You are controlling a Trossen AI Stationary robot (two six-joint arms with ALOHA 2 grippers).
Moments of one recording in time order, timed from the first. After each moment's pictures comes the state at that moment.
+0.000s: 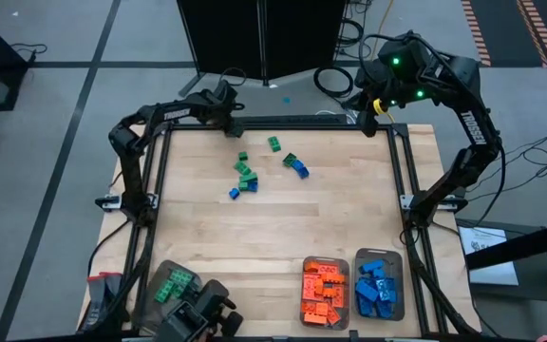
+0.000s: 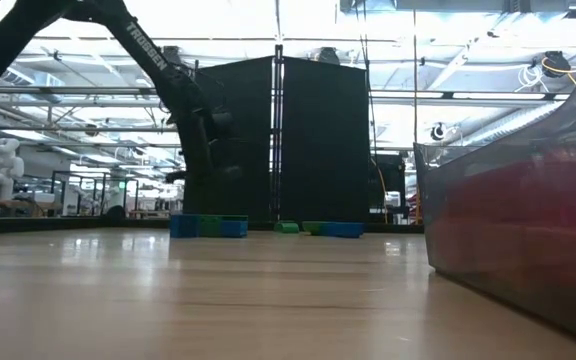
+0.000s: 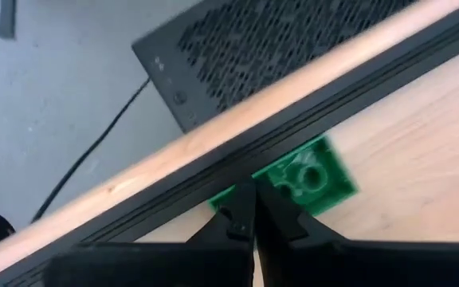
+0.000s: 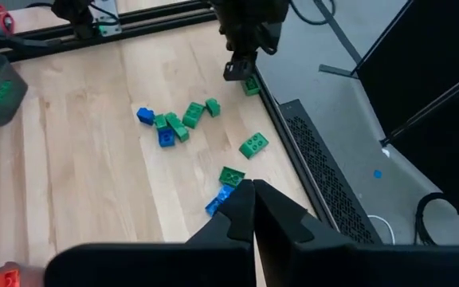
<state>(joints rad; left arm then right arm) 0.90 1.95 1.34 -0.55 -0.05 -0.10 -0.54 1.59 2.36 -1.51 -0.11 -0.15</state>
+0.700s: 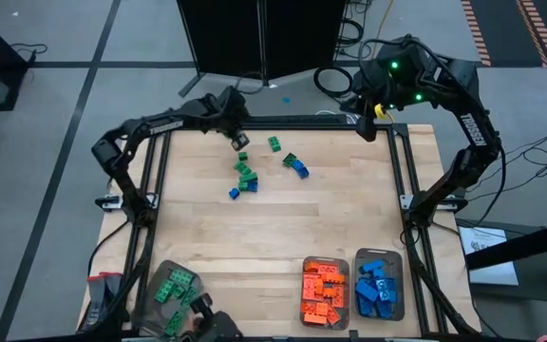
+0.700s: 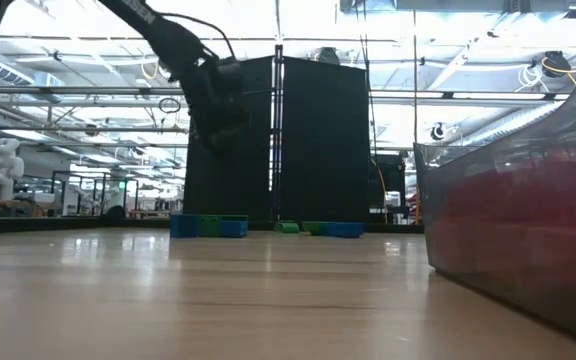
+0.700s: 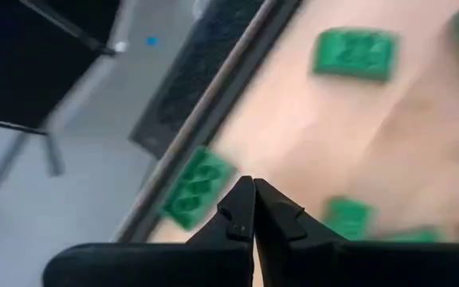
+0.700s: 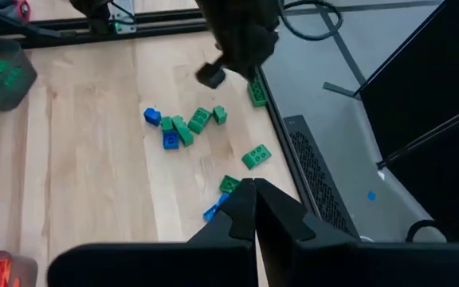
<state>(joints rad) 0.72 1.73 1.32 -0.61 -0.13 0.23 -0.50 1.59 2.36 -1.48 -0.11 -0.23</state>
